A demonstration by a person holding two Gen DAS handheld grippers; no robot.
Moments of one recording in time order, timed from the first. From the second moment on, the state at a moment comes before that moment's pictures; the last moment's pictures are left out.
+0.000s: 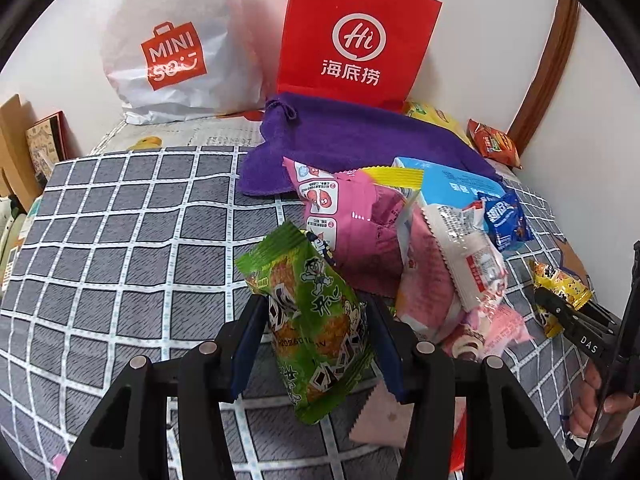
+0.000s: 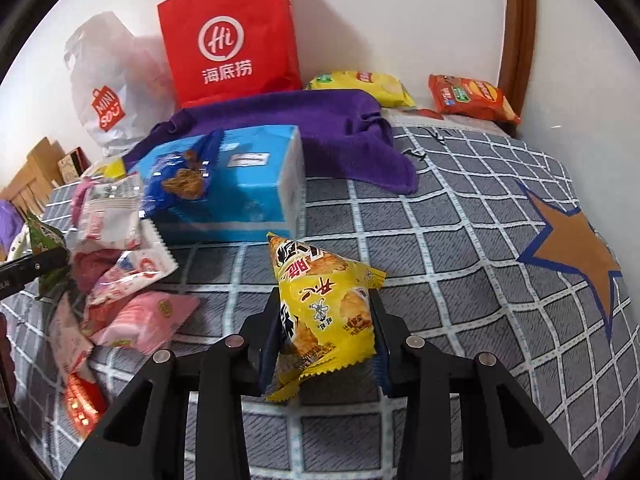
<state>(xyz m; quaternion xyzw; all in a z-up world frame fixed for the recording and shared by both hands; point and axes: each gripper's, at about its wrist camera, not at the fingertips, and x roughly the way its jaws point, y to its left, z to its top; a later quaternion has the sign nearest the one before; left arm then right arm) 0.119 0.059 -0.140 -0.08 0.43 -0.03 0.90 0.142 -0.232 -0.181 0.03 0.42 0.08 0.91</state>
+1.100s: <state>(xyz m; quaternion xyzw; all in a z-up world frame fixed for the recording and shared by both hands) 0.126 -0.006 -0.013 -0.06 0.38 -0.13 0.92 0.123 -0.219 -0.041 0.04 0.34 0.11 0.93</state>
